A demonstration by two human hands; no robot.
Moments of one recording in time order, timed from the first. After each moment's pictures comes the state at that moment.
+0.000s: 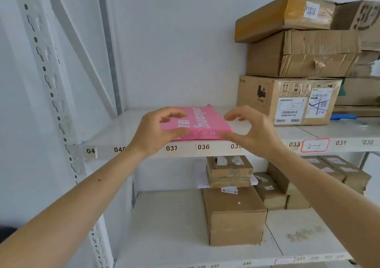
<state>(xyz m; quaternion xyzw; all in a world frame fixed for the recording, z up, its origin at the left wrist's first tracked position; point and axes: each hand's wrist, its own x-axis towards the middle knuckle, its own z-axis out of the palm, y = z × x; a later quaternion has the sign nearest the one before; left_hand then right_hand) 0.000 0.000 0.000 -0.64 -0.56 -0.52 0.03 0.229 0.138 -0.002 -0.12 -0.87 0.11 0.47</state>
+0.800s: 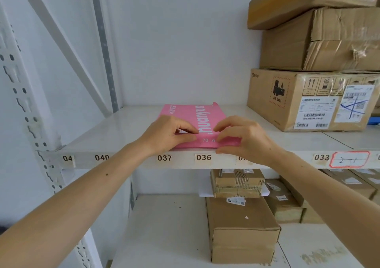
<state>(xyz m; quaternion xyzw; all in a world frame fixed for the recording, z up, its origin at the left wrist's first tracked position) -0.025 0.083 -0.012 -0.67 -0.66 -0.34 0.02 0.183 0.227 -0.030 0.00 -0.93 0.00 0.37</state>
